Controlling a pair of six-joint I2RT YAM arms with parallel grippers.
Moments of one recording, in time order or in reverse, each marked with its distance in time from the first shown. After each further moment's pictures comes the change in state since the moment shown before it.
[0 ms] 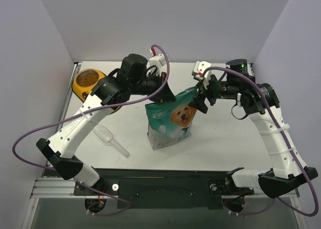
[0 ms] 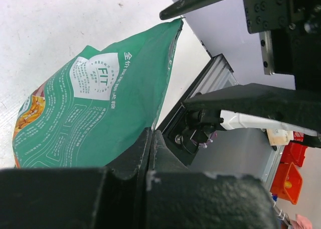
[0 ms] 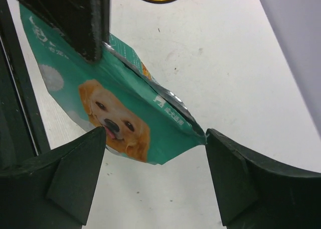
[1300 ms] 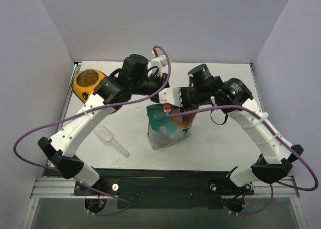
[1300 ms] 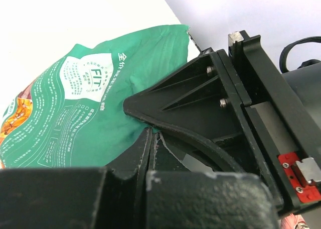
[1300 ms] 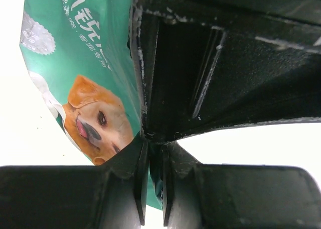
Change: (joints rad) left arm 0.013 0.010 -0.024 0.030 0.082 -0.021; right arm 0.375 0.206 0.256 -0.246 0.389 -0.503
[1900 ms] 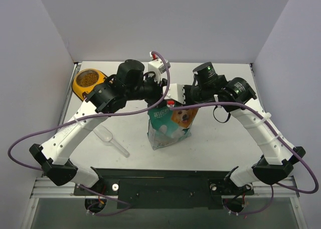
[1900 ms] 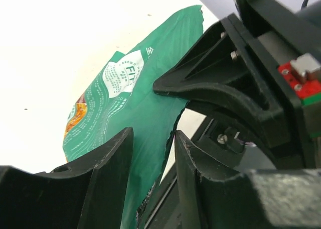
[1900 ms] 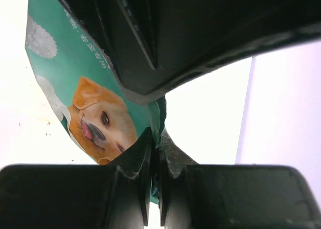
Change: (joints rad) left arm -0.035 -0.085 -0.049 -0.009 -0.178 0.214; right arm -0.048 -0.029 -0.040 0.035 -0.054 0.034
